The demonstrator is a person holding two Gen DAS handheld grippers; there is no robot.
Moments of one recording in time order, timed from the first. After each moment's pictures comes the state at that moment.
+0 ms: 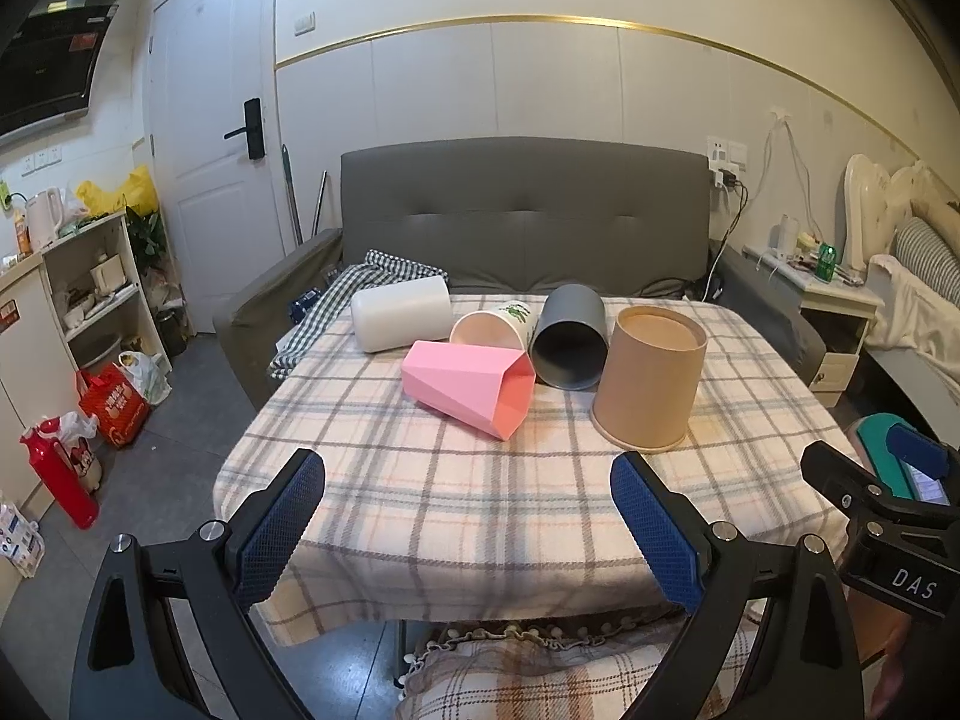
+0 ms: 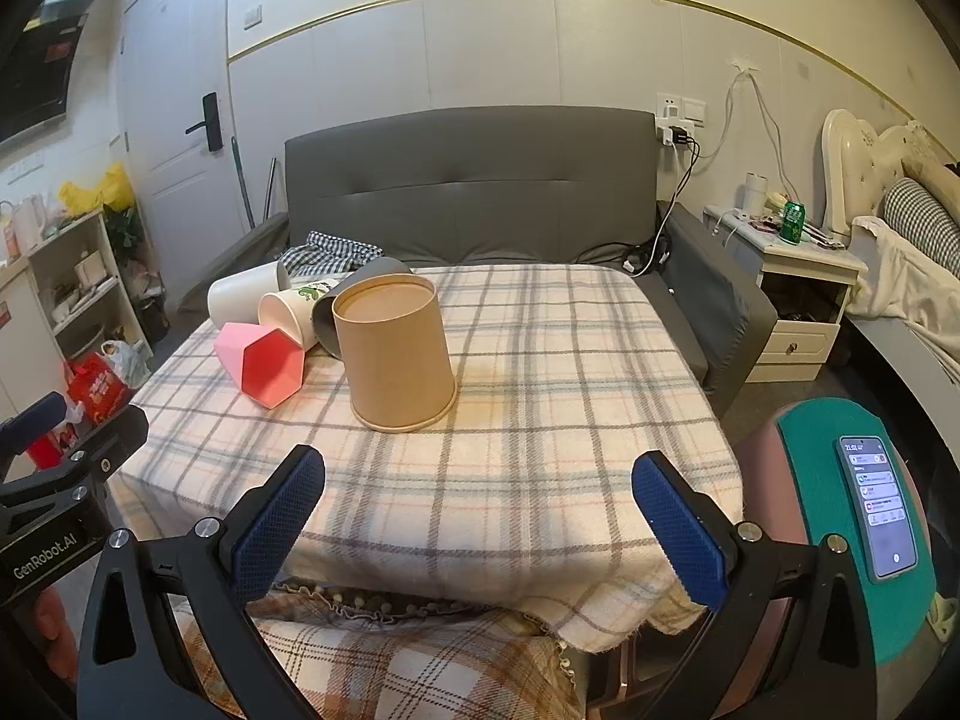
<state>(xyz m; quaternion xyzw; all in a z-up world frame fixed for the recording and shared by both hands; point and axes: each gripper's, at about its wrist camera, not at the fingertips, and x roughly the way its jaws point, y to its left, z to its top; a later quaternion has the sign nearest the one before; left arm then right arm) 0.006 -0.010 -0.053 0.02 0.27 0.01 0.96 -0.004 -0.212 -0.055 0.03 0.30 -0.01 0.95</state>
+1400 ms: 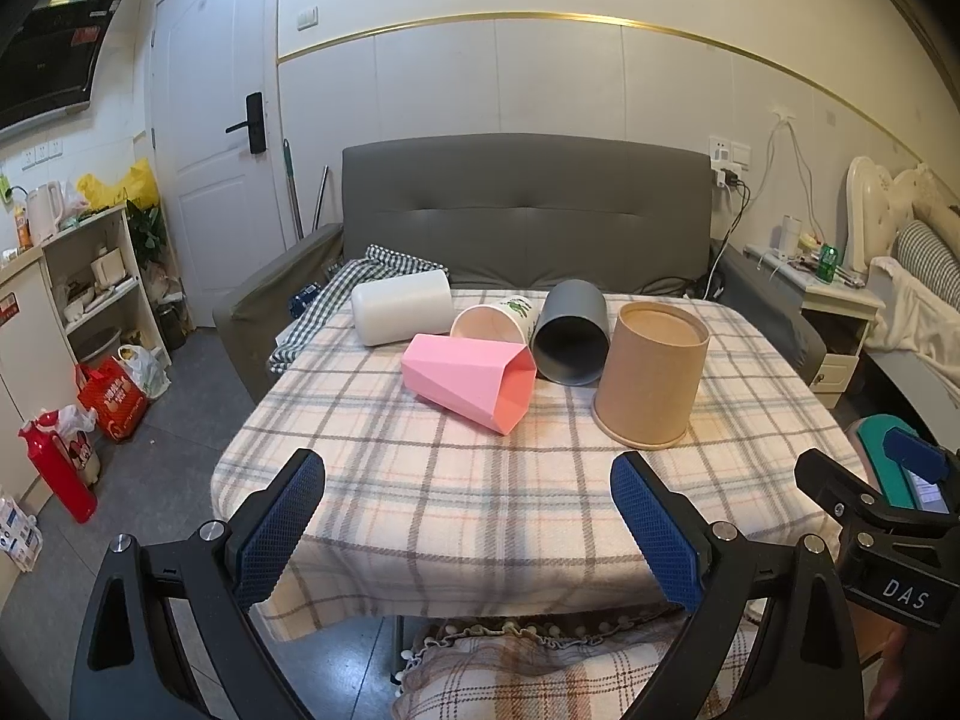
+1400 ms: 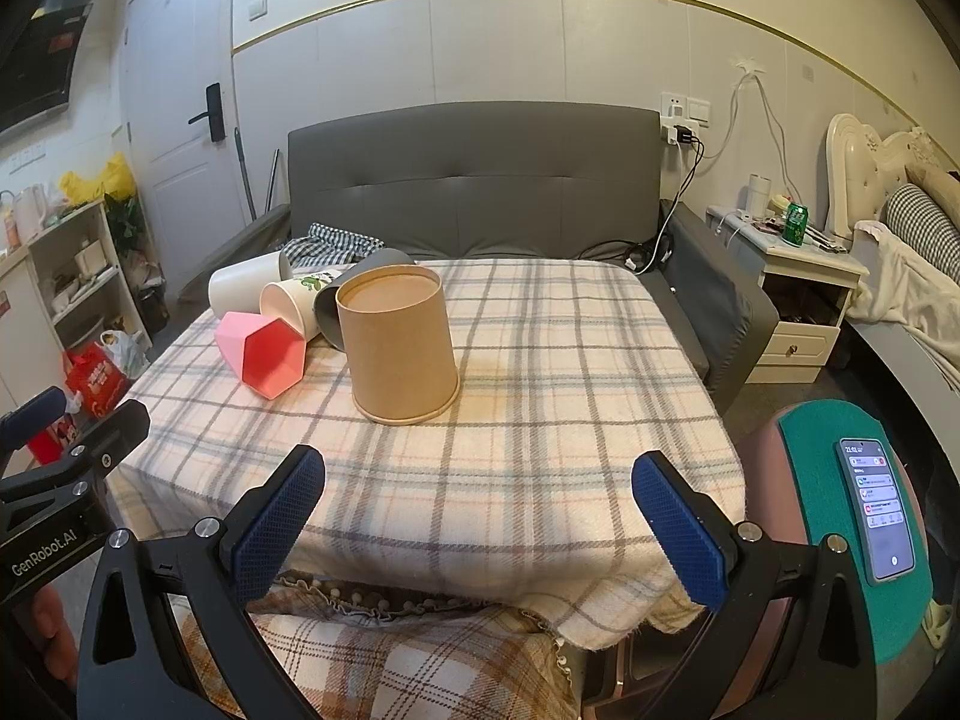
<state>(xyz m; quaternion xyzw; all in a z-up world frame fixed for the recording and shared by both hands) 0.003 -0.010 -0.055 0.02 0.27 0.01 0.96 -0.004 -0.209 -0.058 0.02 0.31 -0.01 0.95</state>
